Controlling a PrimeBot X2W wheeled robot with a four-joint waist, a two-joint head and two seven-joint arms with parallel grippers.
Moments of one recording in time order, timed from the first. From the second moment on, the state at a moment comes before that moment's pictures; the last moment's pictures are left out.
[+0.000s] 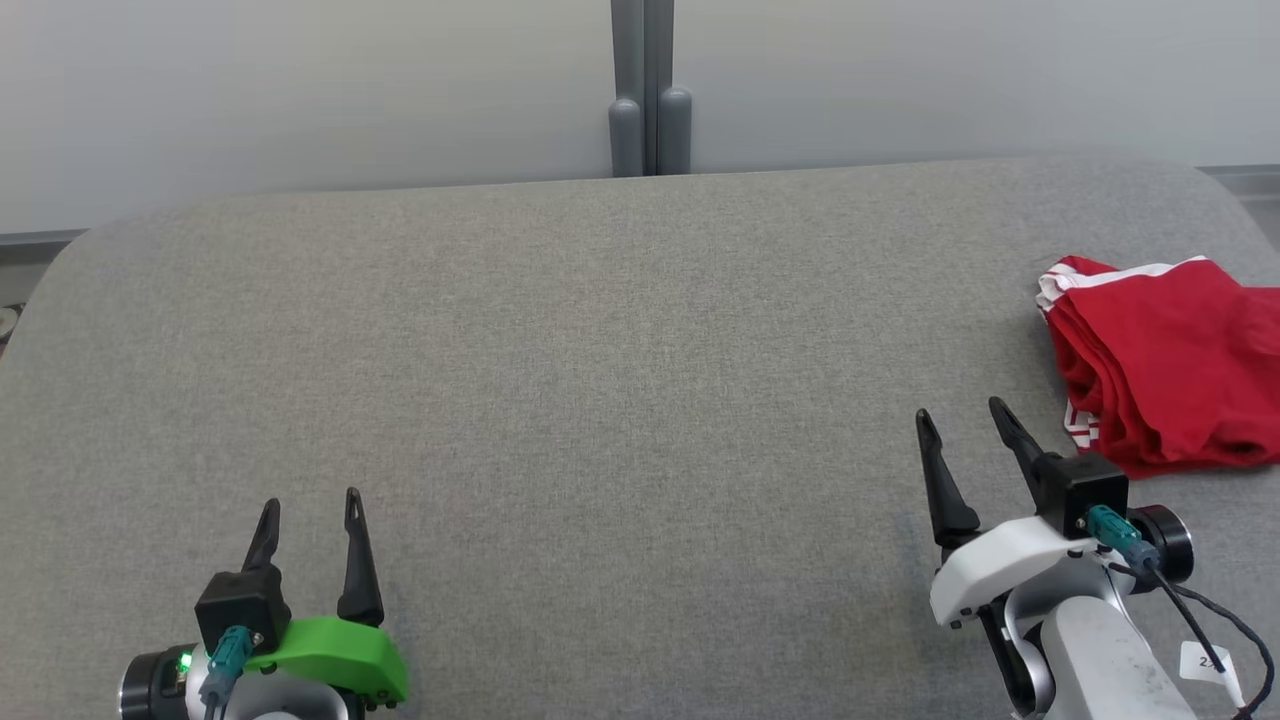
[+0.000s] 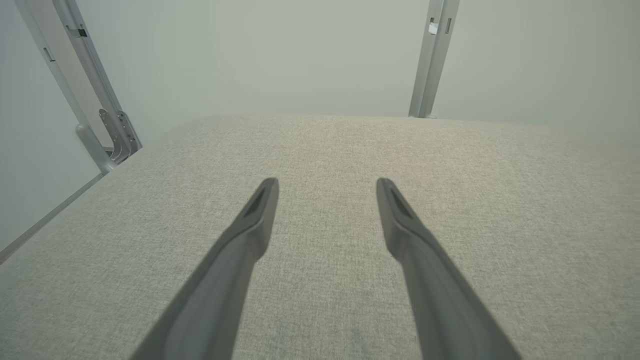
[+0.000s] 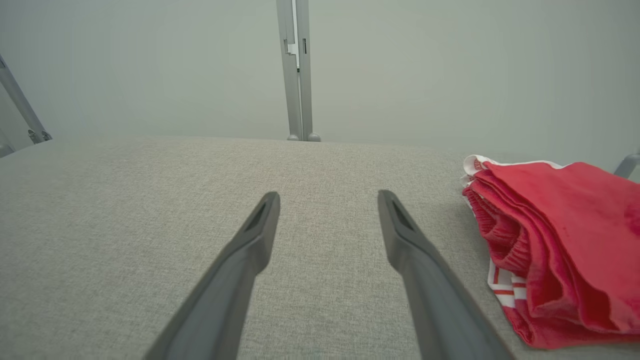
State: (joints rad) left arm -0.10 0.05 -0.01 0.40 -0.13 0.02 -0.26; right arm -0.23 -0.06 0.05 0.43 0.08 0.13 -0.26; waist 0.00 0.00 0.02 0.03
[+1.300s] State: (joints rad) left arm -0.08 0.05 -0.02 0.41 -0.16 0.00 -0.26; right arm -0.19 -0.05 0.04 0.43 0.05 0.13 -0.26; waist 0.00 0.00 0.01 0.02
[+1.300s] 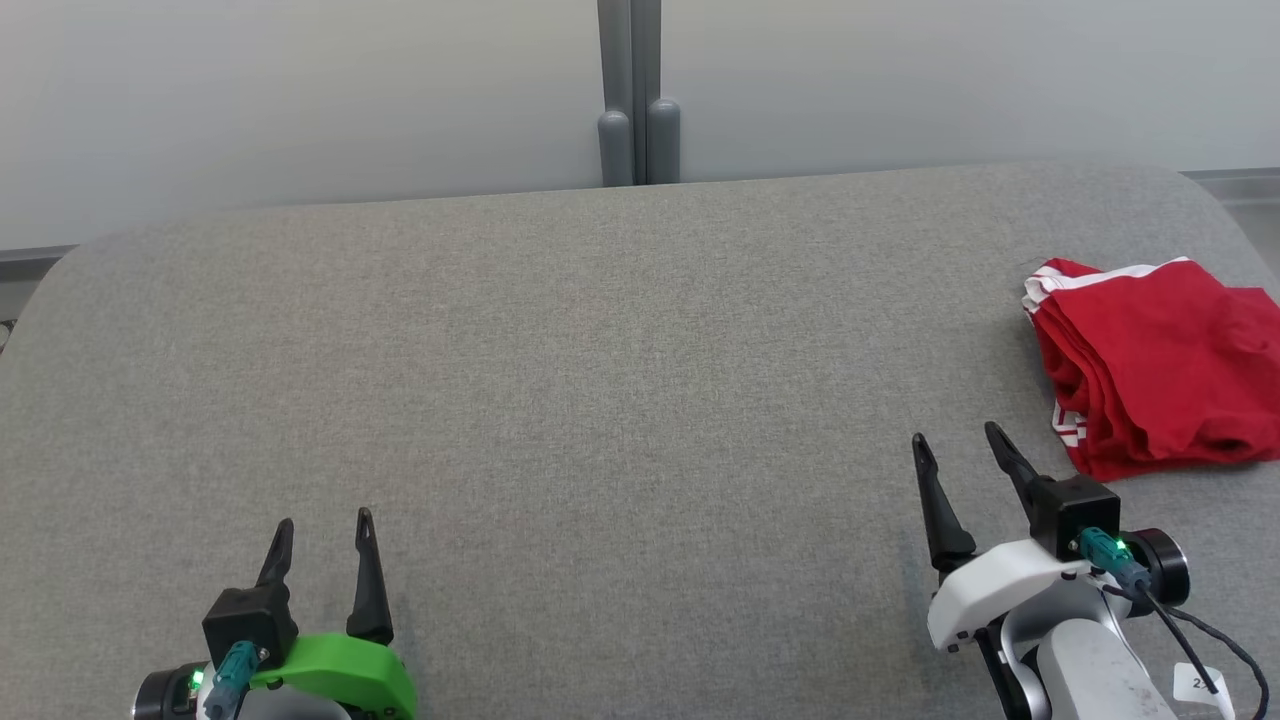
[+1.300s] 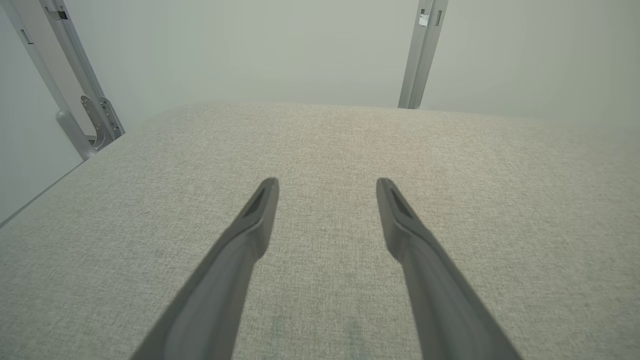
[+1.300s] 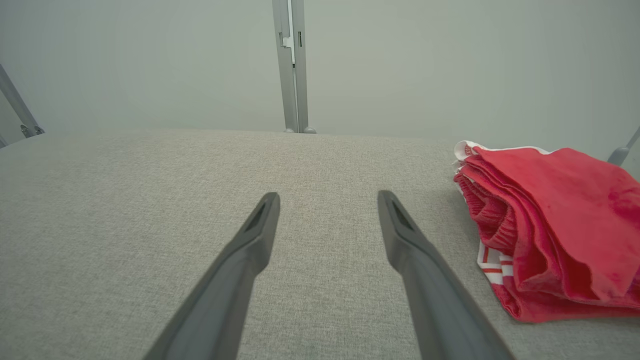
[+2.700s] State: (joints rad) left arm -0.07 0.04 0.02 0.40 -0.53 -0.04 -0.16; right arm -0.15 -0.04 0.00 0.41 0.45 0.13 -0.16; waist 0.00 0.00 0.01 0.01
